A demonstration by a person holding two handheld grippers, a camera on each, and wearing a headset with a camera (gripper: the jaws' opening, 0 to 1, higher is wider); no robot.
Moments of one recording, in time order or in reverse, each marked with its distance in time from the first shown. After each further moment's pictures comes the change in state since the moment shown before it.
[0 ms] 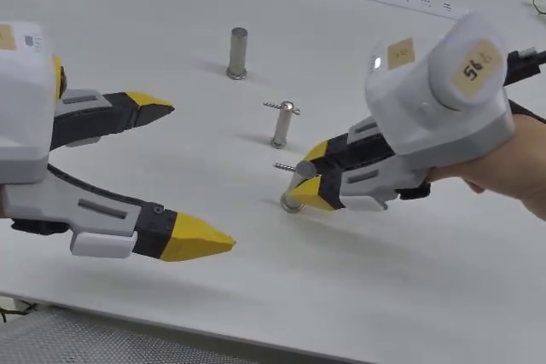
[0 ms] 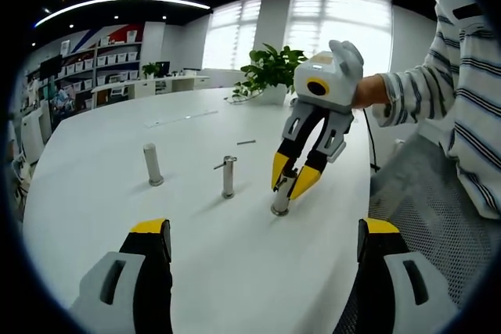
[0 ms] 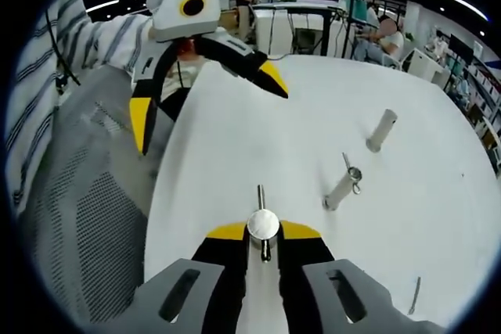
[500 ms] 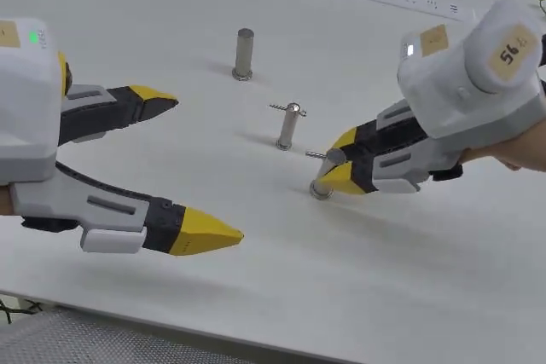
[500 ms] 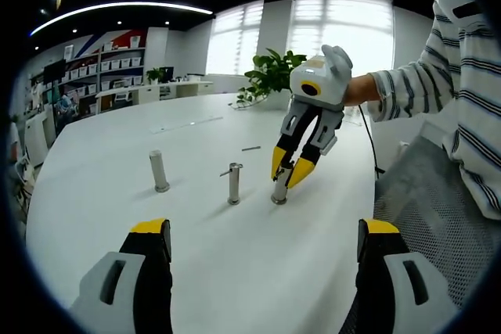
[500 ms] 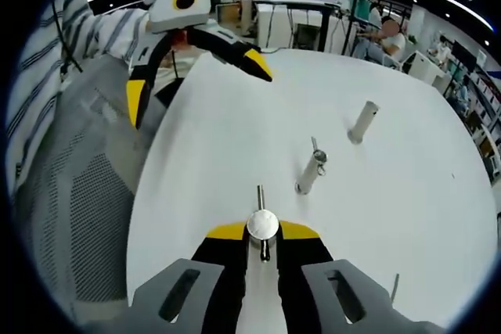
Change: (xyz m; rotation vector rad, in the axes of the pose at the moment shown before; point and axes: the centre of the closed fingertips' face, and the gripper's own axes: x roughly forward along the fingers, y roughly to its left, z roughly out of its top) left arm -0.003 0.004 0.006 0.003 -0.036 0.025; right arm -0.018 -0.030 -0.019 -0.033 0.033 -0.014
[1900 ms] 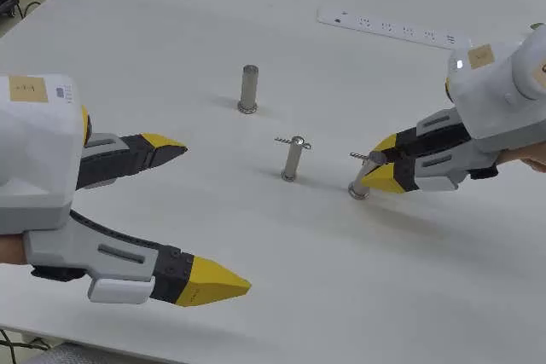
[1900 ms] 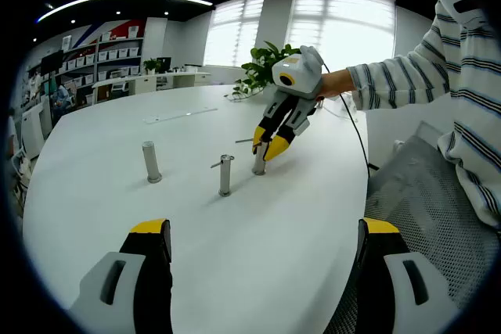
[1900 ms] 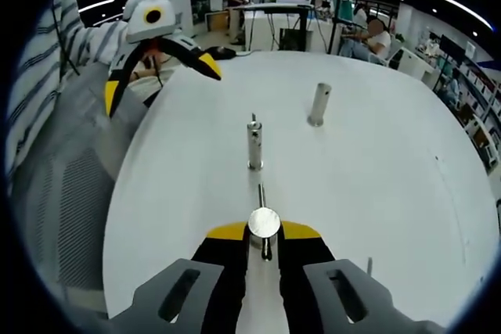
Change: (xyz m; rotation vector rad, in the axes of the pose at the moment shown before) left arm -0.001 -0.008 -0.006 -0.024 0.052 -0.024; right arm -0.013 -0.043 -0.025 0.025 -0.021 -0.041
